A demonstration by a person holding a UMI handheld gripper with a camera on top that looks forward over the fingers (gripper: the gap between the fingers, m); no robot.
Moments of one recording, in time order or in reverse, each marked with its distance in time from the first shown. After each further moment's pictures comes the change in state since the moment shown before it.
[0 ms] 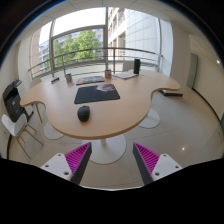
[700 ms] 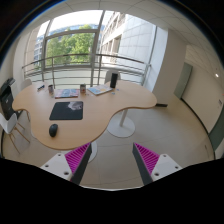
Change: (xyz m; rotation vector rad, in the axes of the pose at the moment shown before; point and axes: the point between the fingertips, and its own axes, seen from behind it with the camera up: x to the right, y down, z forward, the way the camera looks) arm 0.221 -0.157 -0.136 0.001 0.139 -0.096
